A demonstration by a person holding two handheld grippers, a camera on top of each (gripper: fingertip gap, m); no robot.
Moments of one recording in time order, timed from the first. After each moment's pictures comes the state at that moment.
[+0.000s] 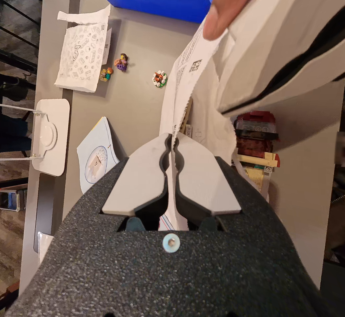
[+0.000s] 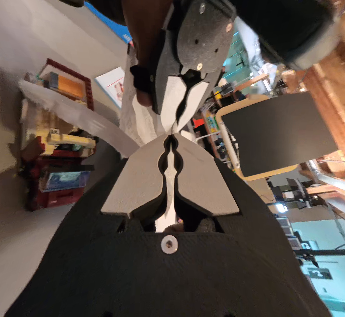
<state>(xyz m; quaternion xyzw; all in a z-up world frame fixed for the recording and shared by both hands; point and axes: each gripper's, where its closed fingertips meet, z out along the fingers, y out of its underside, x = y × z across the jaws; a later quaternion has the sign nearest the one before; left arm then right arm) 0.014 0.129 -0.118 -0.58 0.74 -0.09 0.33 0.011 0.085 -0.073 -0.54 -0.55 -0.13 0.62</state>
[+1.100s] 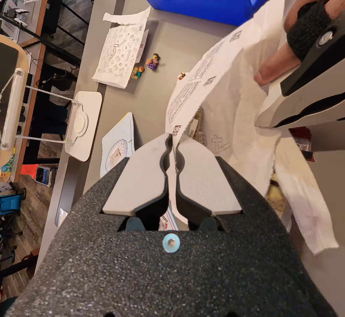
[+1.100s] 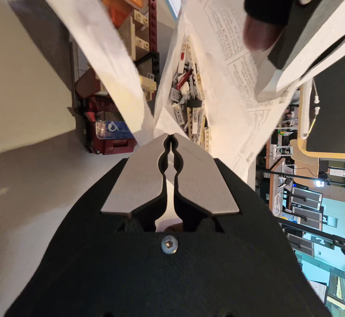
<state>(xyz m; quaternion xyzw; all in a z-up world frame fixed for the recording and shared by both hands) 0.017 0.147 -0.112 -0.60 0.69 -0.05 0.41 0.029 0.077 -0.172 -0.65 -0.62 -0.16 0.41</state>
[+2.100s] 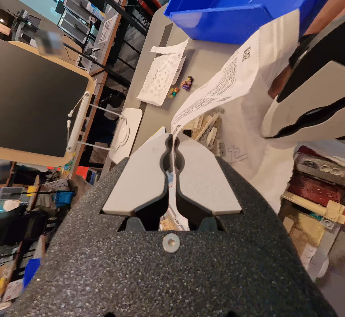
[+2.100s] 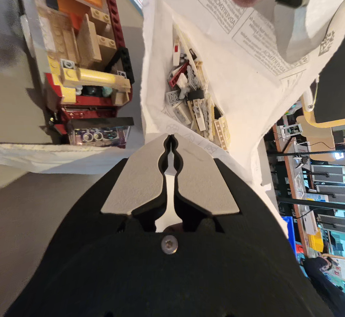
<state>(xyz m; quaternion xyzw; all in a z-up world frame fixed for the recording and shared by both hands) 0.022 0.149 -0.082 -0.56 0.65 0.00 0.52 0.038 0.094 -0.177 -0.70 -0.53 -0.14 0.46</state>
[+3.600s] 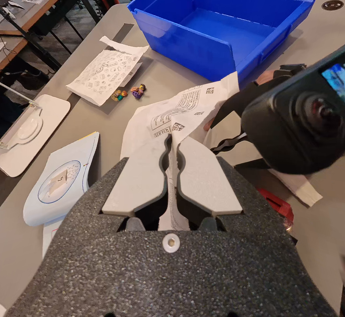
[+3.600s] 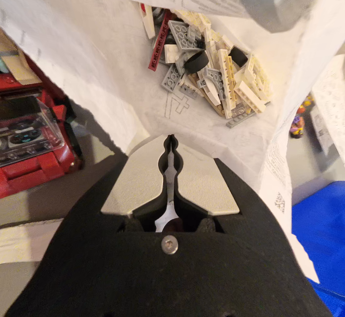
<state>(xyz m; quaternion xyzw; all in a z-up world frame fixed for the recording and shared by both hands) 0.064 0.136 -0.134 -0.65 0.59 -0.20 0.44 0.074 0.120 -0.239 -0.83 -0.40 -0.04 0.38</state>
